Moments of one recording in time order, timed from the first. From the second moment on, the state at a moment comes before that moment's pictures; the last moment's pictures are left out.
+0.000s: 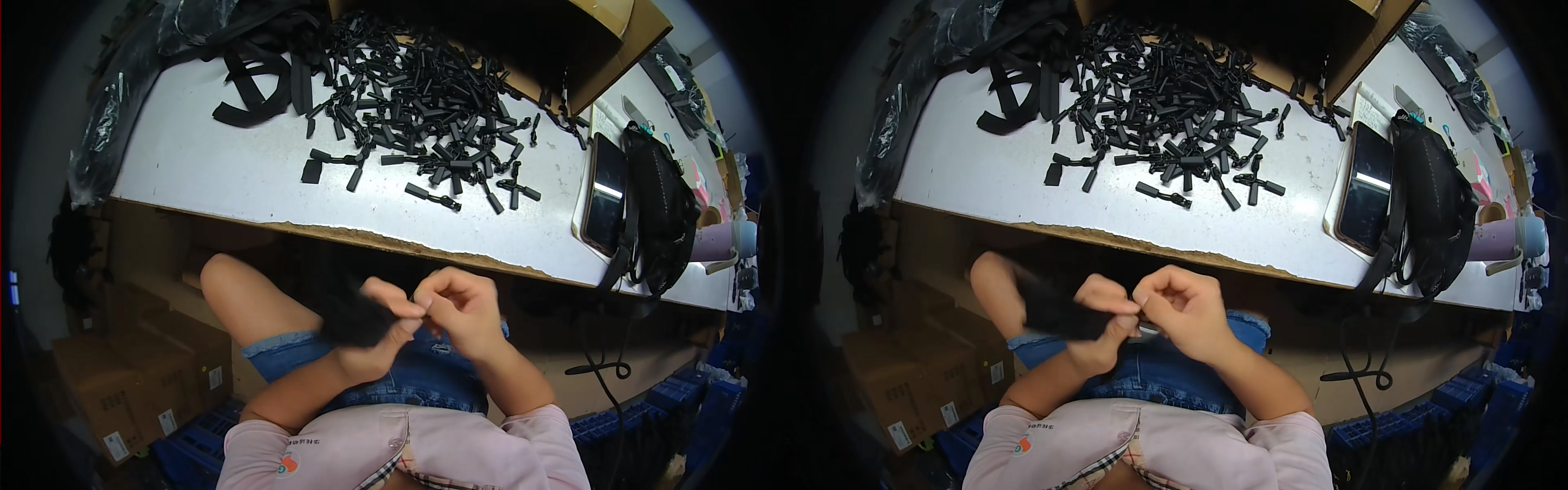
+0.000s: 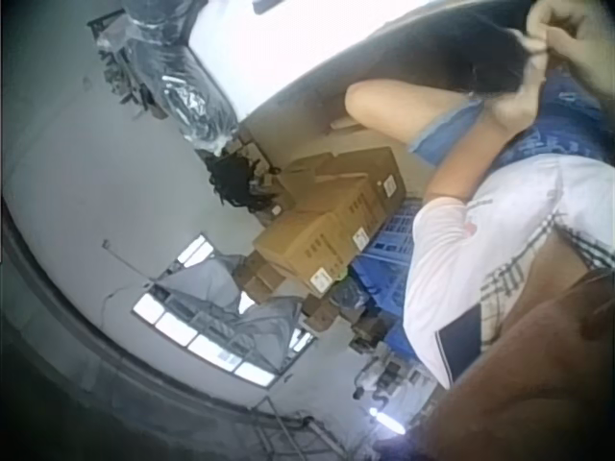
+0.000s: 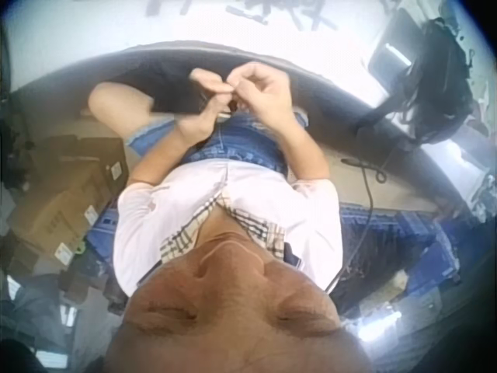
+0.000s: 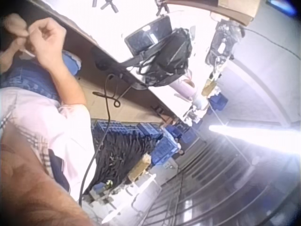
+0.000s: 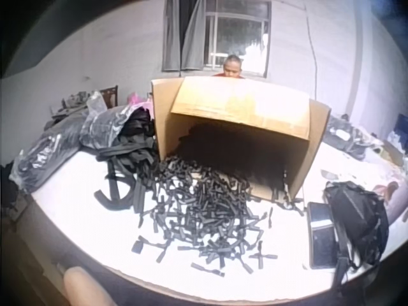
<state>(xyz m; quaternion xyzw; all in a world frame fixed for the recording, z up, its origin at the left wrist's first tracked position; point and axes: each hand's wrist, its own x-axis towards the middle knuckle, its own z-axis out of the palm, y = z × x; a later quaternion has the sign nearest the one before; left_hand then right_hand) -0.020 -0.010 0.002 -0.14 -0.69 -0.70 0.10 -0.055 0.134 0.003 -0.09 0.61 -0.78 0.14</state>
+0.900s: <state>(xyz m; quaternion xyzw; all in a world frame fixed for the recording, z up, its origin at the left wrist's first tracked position) -0.026 0.000 0.001 -0.04 -0.68 -0.73 0.07 -0.068 0.147 0.022 -0.23 0.74 -0.63 0.01</state>
